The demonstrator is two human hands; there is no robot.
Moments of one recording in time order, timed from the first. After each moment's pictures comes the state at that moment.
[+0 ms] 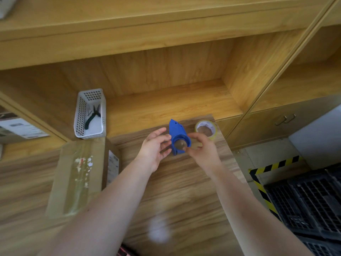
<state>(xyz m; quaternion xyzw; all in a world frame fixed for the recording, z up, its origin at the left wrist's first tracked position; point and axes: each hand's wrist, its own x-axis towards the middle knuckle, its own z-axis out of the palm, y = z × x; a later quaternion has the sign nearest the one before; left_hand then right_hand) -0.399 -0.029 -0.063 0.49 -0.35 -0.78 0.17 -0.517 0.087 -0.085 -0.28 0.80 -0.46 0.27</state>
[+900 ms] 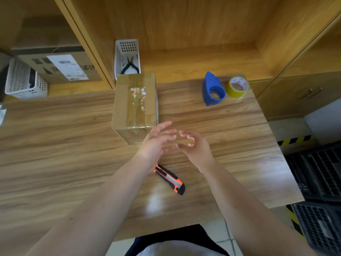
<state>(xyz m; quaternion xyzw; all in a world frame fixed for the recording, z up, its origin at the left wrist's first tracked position) -0.160 0.058 -0.065 0.45 -0.43 -0.77 0.16 -0.286 0.143 -0.125 -0.30 0.76 -0.45 0.35</state>
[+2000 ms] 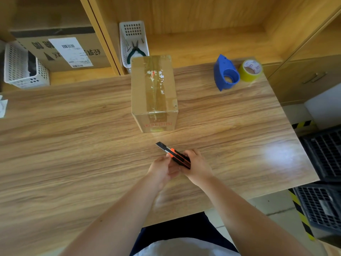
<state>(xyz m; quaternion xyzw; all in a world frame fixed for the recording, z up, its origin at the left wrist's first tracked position) -0.076 0.089 -0.172 0.58 -0.26 -0.77 0.04 -0.192 0.177 -0.195 -0.40 0.83 -0.19 0.35</state>
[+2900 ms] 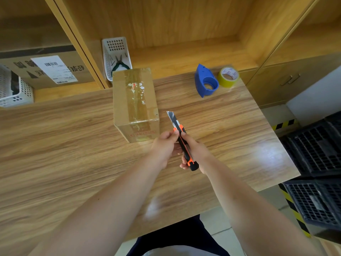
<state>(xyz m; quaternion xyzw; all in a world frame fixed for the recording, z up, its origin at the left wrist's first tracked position) -0.158 0.066 -0.124 0.49 -0.42 -0.76 0.08 -0.245 0.156 -0.122 -0.03 0.73 -0.41 0.55</state>
